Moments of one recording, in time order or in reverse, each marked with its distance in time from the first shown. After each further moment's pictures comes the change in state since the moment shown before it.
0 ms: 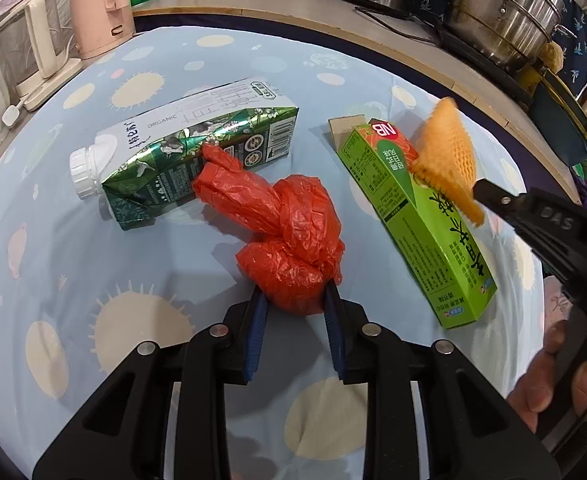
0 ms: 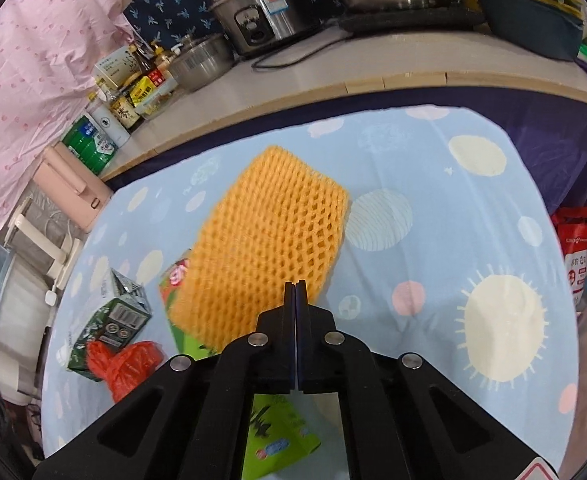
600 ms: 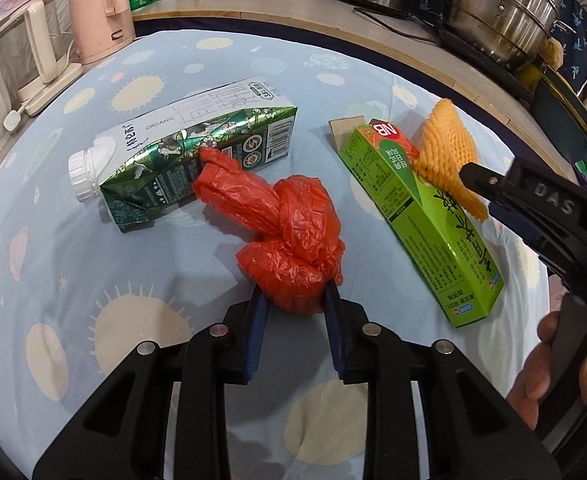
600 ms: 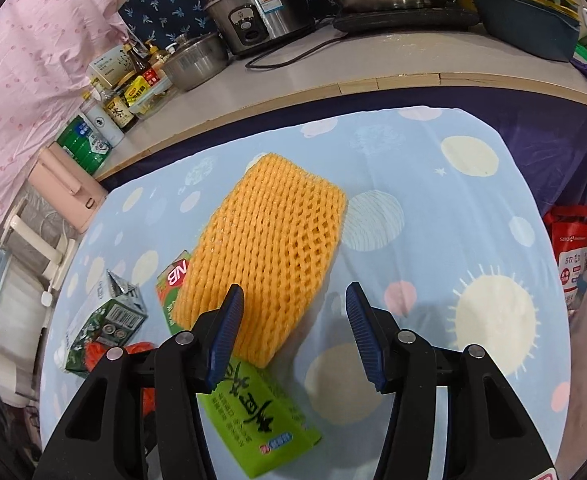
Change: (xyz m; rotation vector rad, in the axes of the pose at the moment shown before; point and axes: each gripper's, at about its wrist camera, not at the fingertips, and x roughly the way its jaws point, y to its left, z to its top) left arm 0.004 -0.002 0.000 0.016 -0.011 0.015; right arm 0.017 -0.002 0.002 0.005 0.036 -0.040
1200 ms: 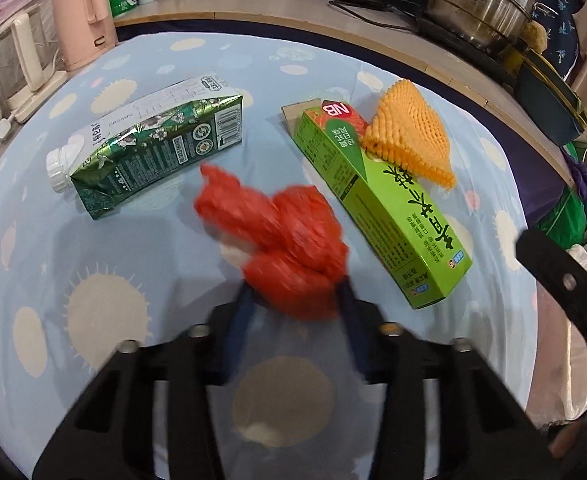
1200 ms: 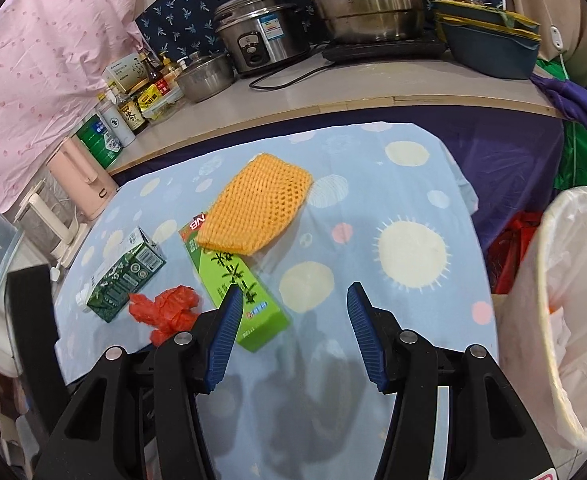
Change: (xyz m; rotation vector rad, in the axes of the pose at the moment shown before) left arm -0.004 -0.025 -0.009 0.031 0.021 -0.027; right arm -0.084 -0.011 -0.047 -0.040 -0.070 -0.021
